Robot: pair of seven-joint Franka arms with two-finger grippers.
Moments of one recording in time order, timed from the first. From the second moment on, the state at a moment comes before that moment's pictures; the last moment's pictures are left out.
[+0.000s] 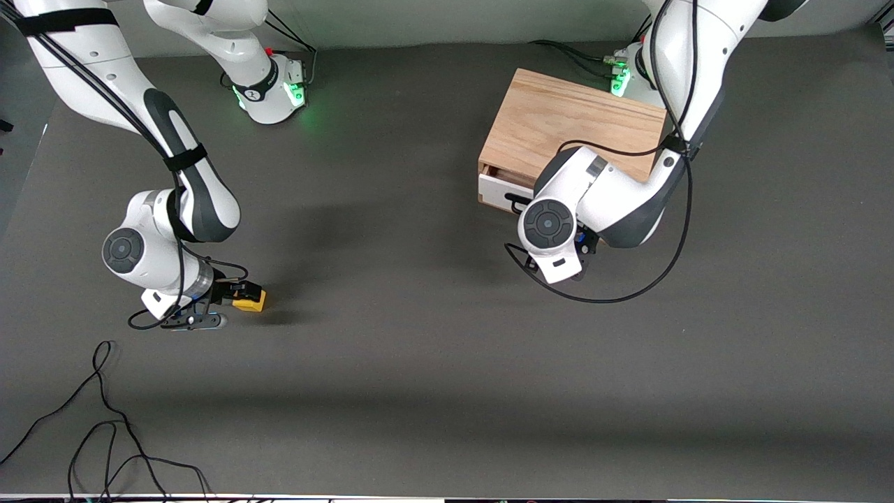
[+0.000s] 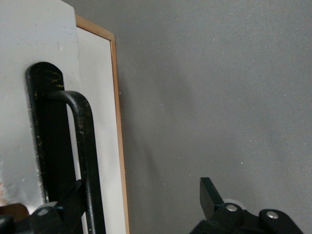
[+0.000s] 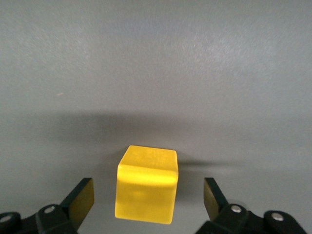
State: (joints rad) left arm -0.24 0.57 -0.41 -1.63 0.15 1.83 -1.85; right arm -0.03 0.45 0.05 -2.05 0.00 2.47 0.01
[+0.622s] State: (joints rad) left arm -0.26 0.66 -0.41 -1.47 0.20 1.90 -1.85; right arm -0.03 0.49 0.05 -2.05 0.00 2.50 0.01
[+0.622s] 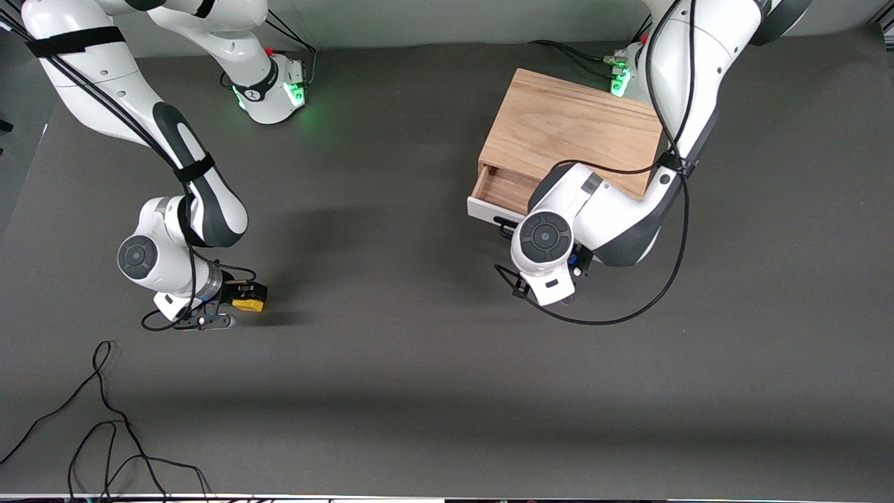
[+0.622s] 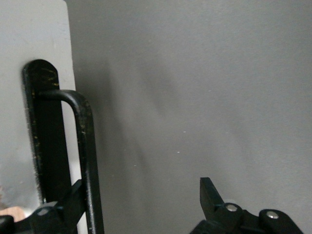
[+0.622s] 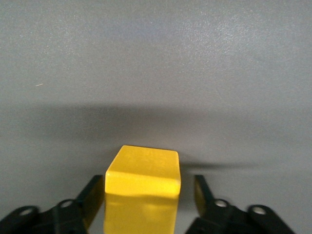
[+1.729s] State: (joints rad) left arm -0.27 0.70 -0.39 -1.35 0.29 2.14 -1.85; right arm -0.03 0.43 0.05 -1.87 0.00 2.17 0.01
